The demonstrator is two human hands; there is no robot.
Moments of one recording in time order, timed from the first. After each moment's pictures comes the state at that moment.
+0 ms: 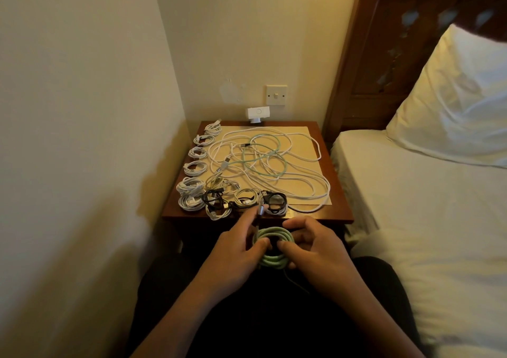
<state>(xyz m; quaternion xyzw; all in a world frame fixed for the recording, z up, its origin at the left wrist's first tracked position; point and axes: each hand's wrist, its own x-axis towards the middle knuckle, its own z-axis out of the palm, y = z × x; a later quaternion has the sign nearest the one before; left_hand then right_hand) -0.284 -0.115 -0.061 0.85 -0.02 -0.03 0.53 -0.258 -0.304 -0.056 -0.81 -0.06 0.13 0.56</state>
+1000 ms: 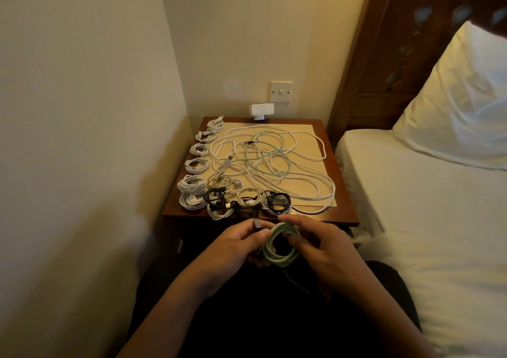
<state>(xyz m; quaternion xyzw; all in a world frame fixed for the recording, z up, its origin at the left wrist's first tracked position) -0.270 -0.103 -0.061 0.70 0.05 -0.17 0.69 -0.234 -0.314 -0.059 -0.86 -0.18 0.10 0.46</state>
